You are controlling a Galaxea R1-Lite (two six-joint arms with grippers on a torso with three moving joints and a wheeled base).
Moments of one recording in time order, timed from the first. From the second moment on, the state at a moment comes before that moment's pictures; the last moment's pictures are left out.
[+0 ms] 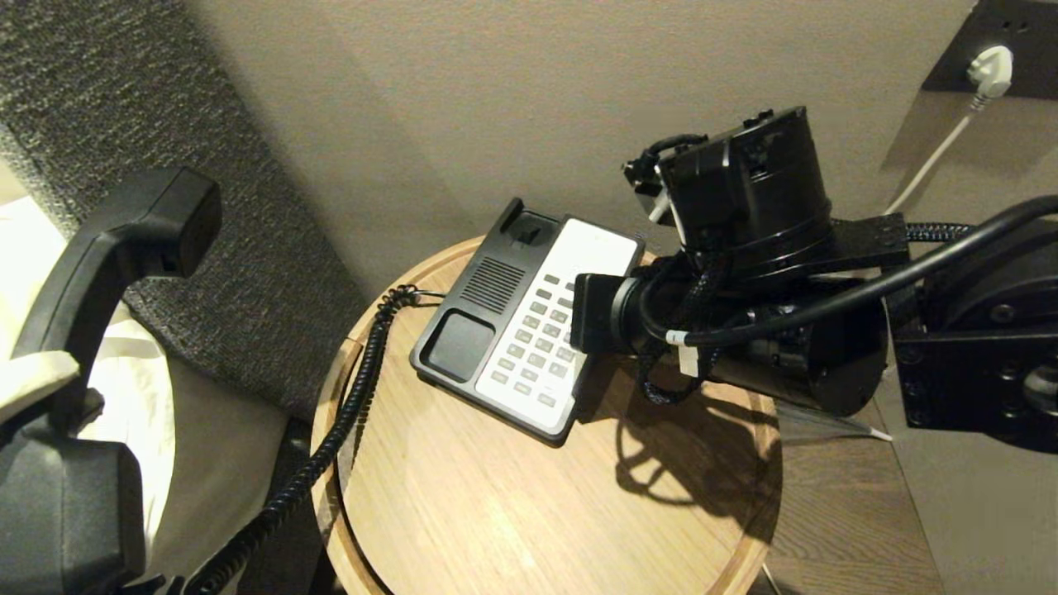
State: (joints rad) left arm -0.54 0.65 -0.60 -0.13 -0.03 -0.90; right arm 0.91 1.76 -1.34 0.03 -0.40 0.49
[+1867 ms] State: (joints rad) left arm -0.54 0.64 -0.60 -0.12 -0.03 -0.90; right arm 0.94 1.75 -1.31 0.03 -0.40 0.52
